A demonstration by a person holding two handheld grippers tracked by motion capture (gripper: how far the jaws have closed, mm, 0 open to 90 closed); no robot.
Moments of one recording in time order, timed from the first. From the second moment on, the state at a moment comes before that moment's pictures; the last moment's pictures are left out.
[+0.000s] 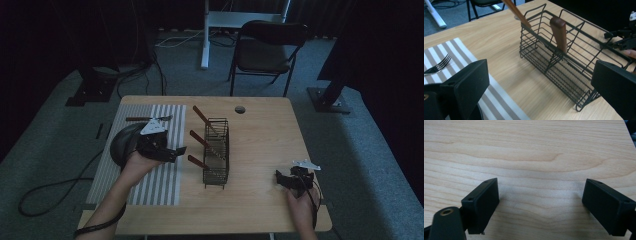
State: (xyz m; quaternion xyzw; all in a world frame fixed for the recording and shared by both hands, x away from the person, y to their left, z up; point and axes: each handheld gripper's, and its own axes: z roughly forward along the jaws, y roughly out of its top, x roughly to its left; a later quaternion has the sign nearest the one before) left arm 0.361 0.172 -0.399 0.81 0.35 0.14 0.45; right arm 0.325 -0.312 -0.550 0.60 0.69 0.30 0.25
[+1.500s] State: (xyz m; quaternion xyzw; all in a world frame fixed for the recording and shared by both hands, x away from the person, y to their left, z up) left arm 0.388 0.133 -0.407 0.79 0.37 0.07 0.48; right arm 0.325 -0.313 -0.550 0.60 0.69 0.30 0.25
